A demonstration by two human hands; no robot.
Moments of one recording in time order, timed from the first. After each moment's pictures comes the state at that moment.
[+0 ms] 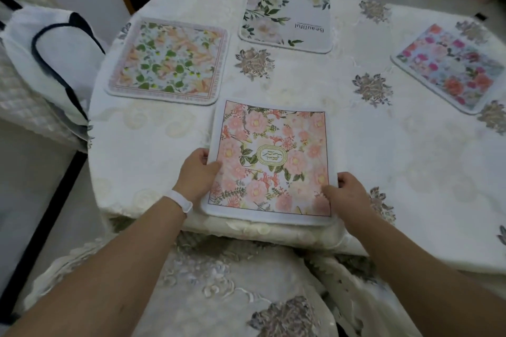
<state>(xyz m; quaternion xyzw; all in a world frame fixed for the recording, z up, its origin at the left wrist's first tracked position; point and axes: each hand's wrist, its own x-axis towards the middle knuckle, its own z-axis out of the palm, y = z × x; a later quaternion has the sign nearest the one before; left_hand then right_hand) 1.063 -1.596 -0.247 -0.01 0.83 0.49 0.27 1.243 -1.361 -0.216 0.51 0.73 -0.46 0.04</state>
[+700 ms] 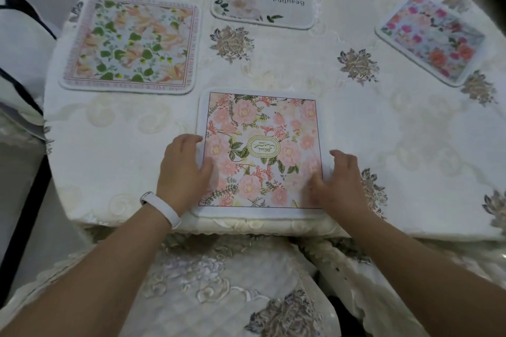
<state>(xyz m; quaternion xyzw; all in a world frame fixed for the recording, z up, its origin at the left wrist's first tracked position) 1.062 -1.597 -0.265 0.25 0.92 0.30 0.09 1.253 -1.364 -0.238 0.44 0.86 -0.25 0.01</state>
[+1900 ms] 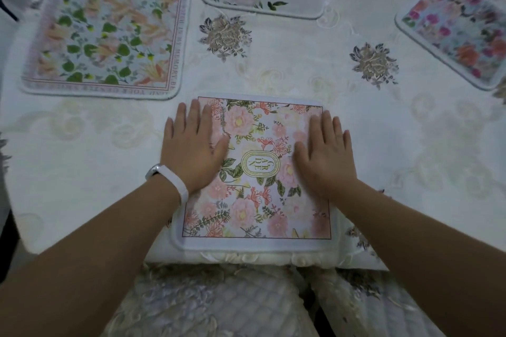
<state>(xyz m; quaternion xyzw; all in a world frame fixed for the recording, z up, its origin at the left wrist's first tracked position) 1.005 -1.525 -0.297 0.32 0.94 0.07 0.12 1.166 -1.306 -0.283 0.31 0.94 -0.13 0.11</state>
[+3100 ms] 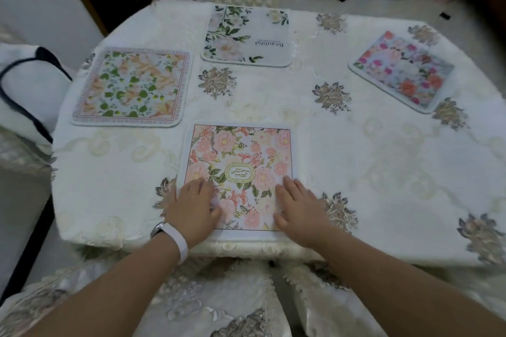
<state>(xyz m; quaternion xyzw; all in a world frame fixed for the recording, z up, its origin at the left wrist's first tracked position) 1.119 -1.561 -0.252 0.31 0.93 0.06 0.16 1.265 -1.342 -0.246 0.15 0.96 -0.14 0.21</state>
